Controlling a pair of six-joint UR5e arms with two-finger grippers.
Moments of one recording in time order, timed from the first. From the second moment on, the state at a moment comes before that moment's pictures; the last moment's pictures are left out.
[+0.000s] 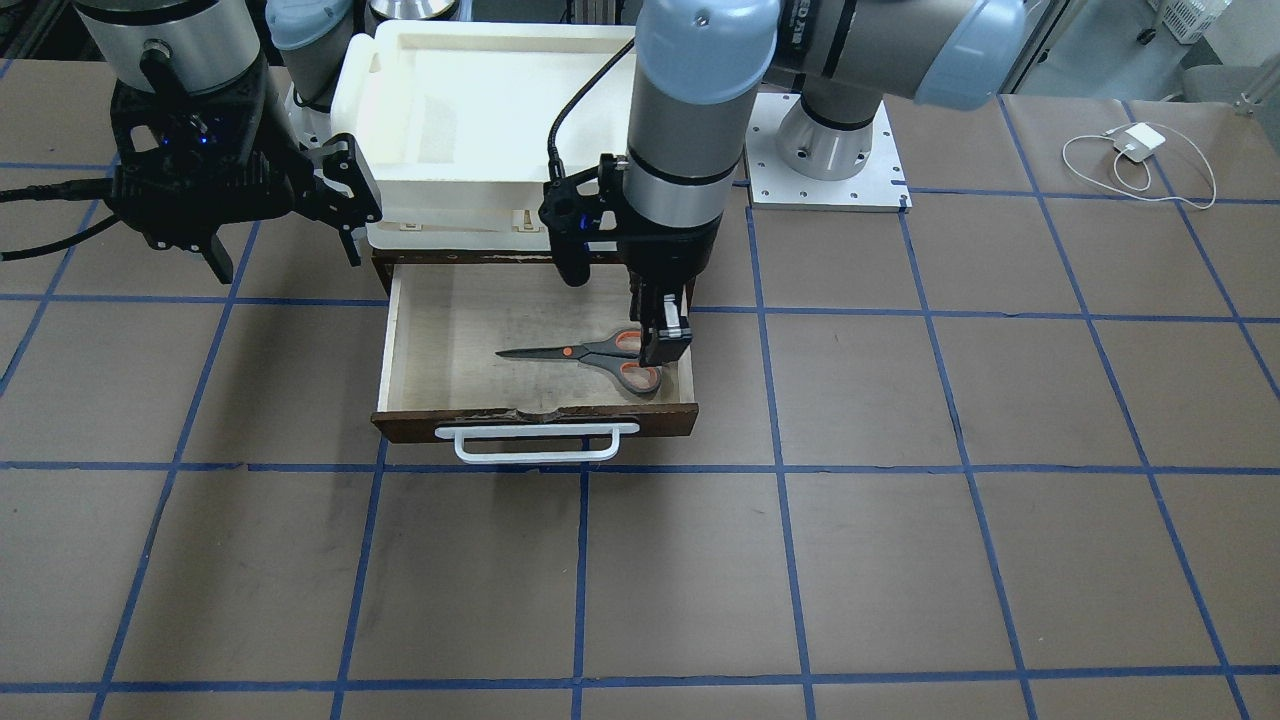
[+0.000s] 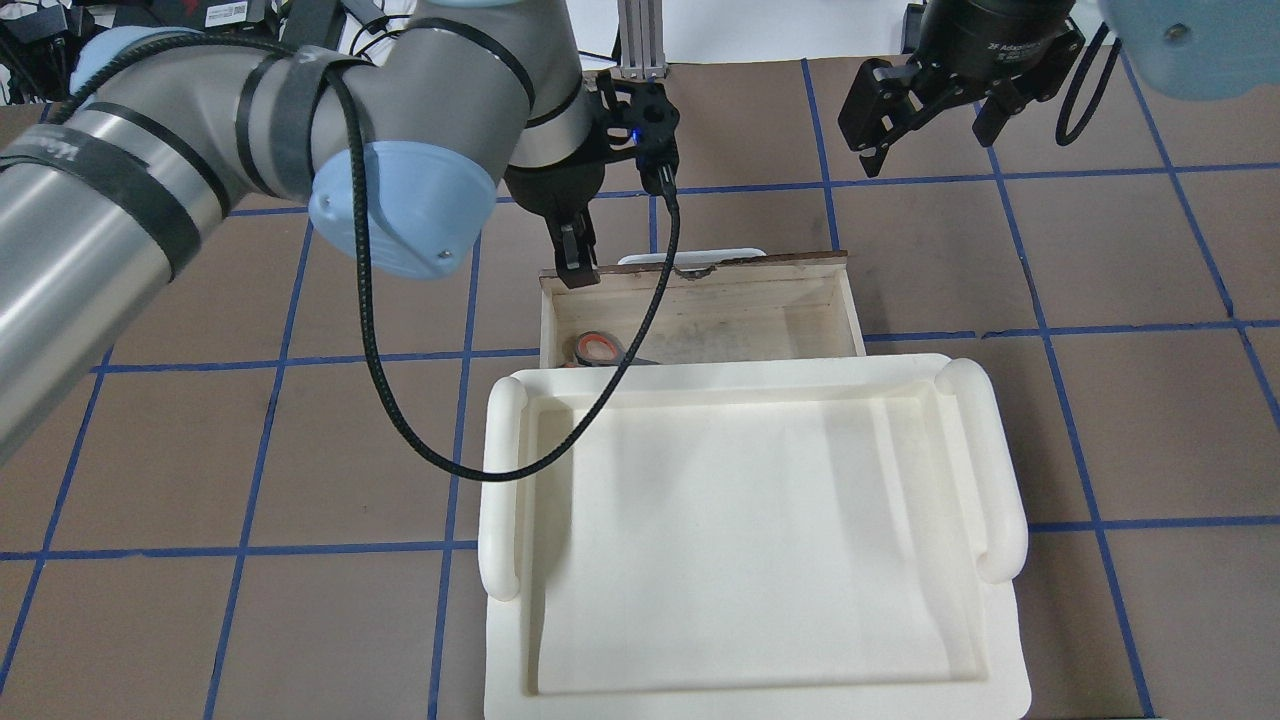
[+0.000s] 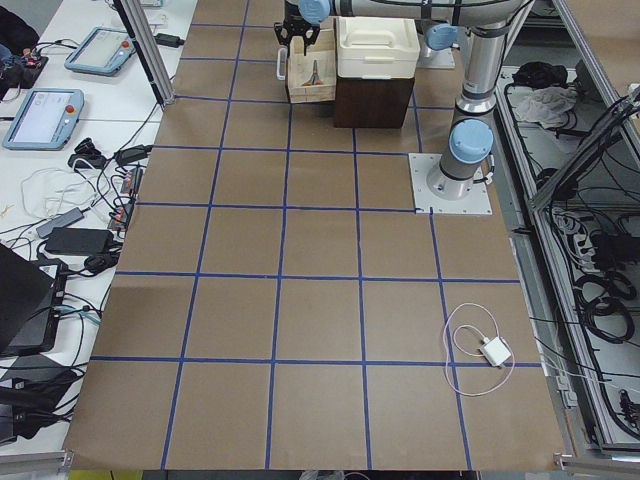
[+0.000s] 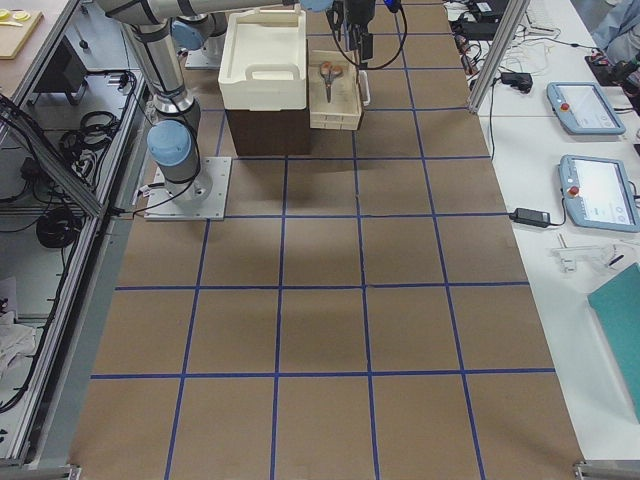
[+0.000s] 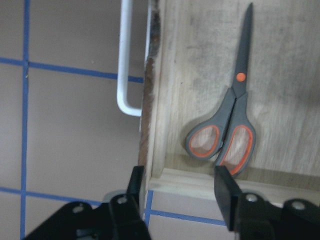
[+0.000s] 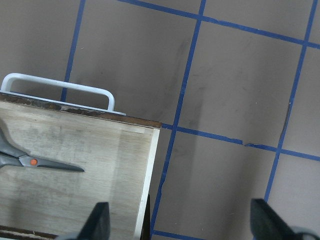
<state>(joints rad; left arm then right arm) -1.87 -1.77 -1.51 -1.33 1.54 1.03 1.62 -1.51 1.43 -1.57 -1.60 -0.18</state>
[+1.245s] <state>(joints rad) -1.49 -1.70 -1.52 -1.34 1.55 0.08 1.62 -1.51 1.43 -1.57 -1.58 -0.06</state>
